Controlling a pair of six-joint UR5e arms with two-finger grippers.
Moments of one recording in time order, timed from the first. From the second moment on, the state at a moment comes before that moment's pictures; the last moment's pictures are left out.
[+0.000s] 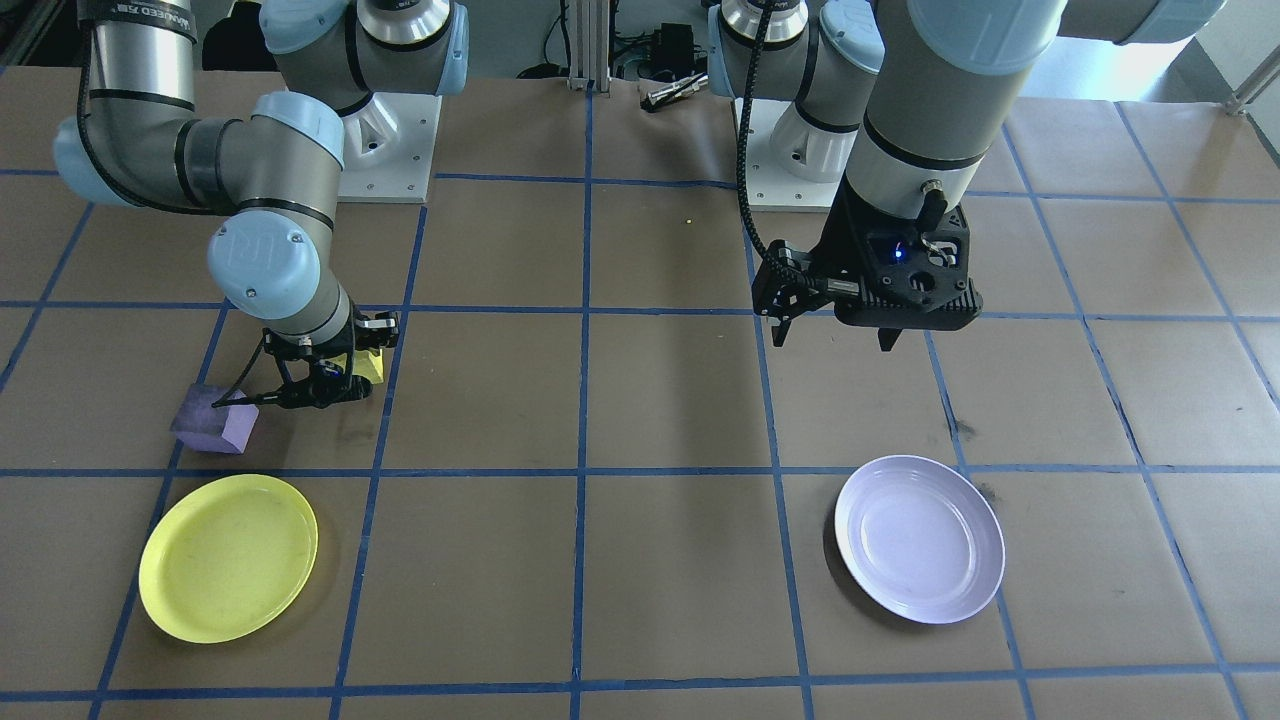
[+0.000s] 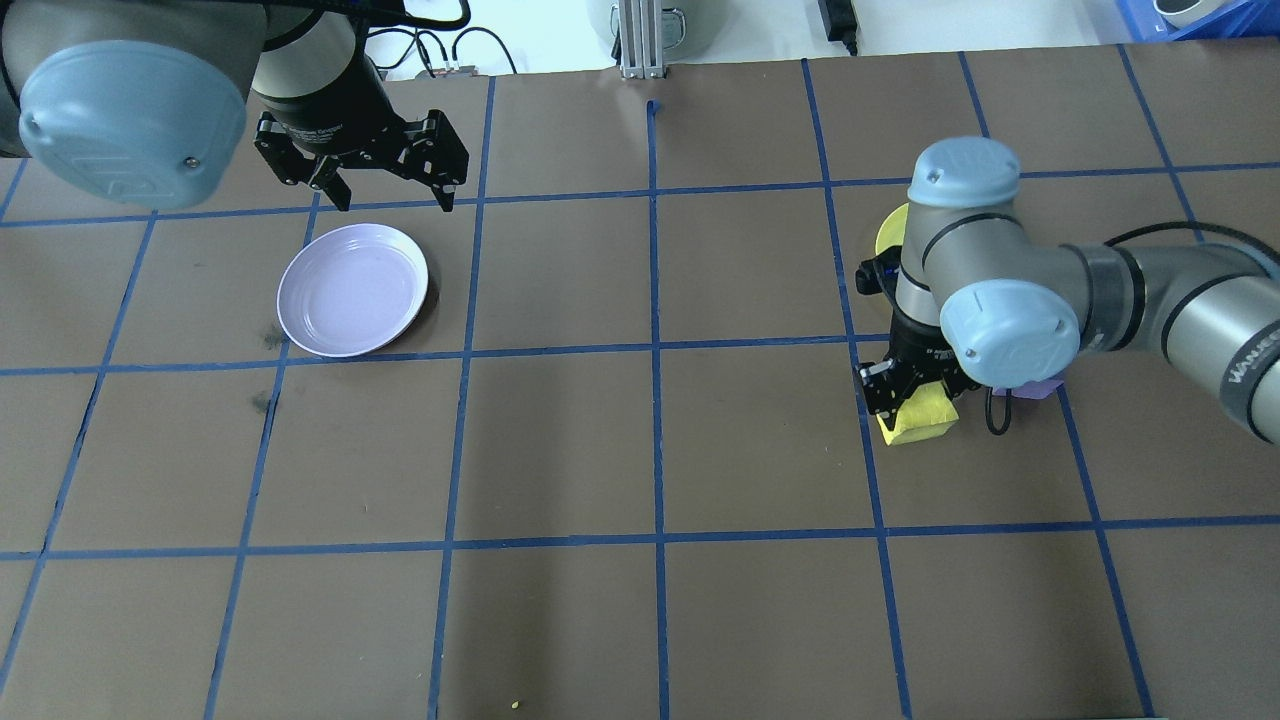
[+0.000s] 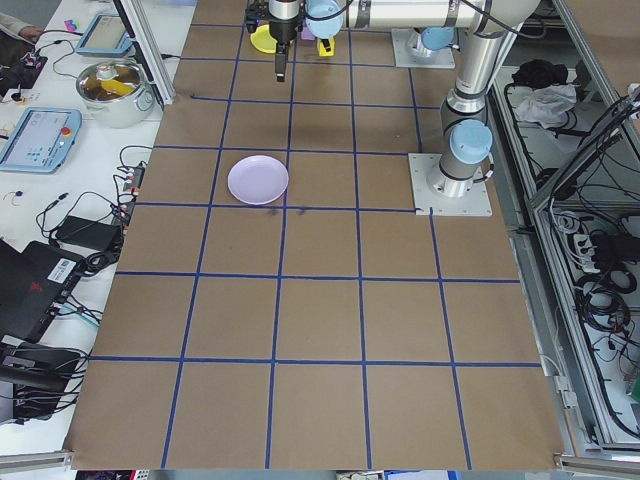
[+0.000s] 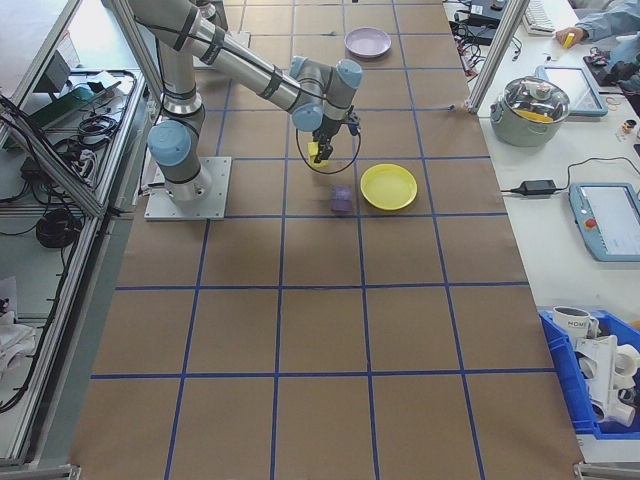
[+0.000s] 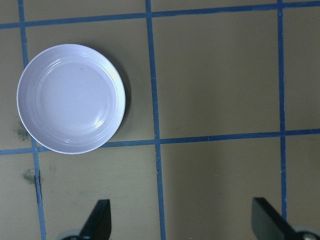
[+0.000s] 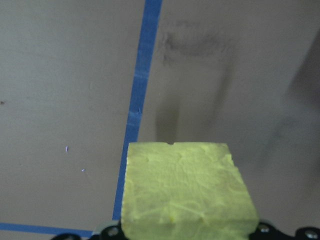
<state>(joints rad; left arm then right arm) -1.63 -1.68 -1.53 -1.41 1.59 -0.01 1.54 -1.36 2.00 -1.93 -1.69 -0.20</state>
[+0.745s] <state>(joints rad) -1.63 -1.68 -1.53 -1.41 1.59 -0.01 1.42 -1.10 1.58 -1.94 -1.68 -0.21</state>
